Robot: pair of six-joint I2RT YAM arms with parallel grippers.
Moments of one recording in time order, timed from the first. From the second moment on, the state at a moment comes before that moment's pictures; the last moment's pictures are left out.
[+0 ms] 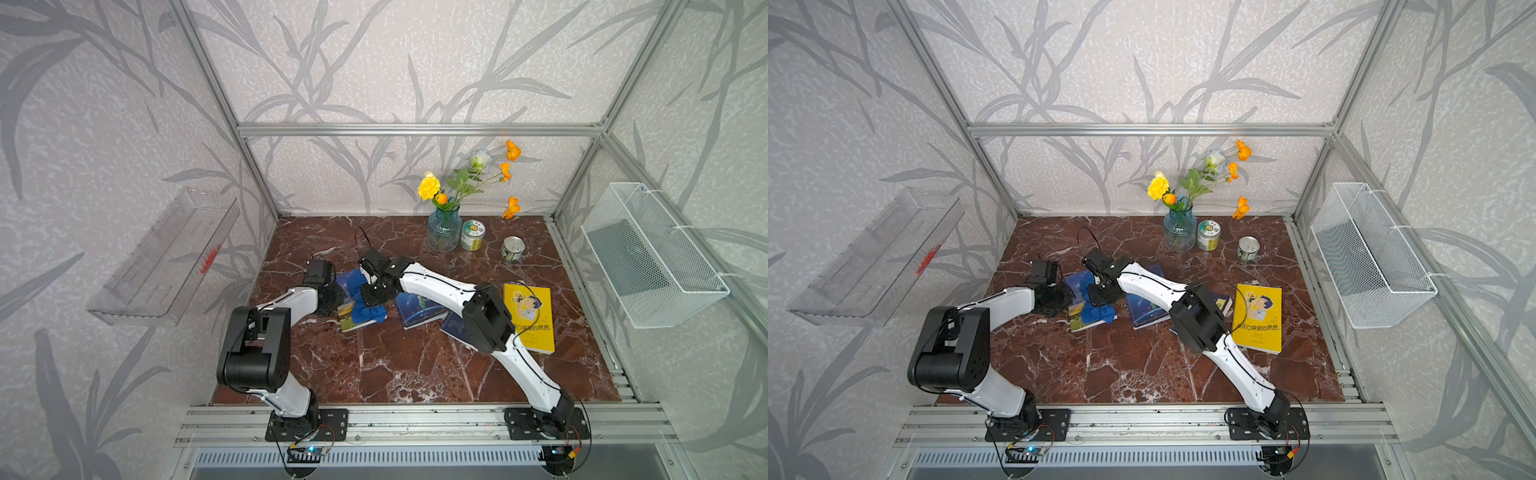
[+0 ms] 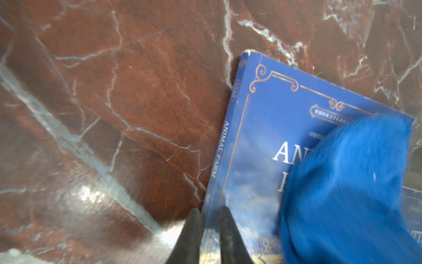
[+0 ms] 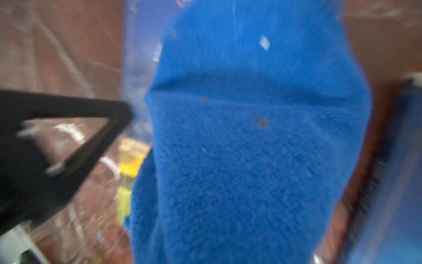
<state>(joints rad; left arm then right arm) -0.04 1.60 0.79 -0.30 0.04 -0.70 0.90 2.57 2.31 -0.88 -0.17 0.53</state>
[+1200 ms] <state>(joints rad) -0.07 1.65 0.82 -0.24 0.08 -0.70 0.85 2.48 2.15 -0.82 -0.13 0.53</state>
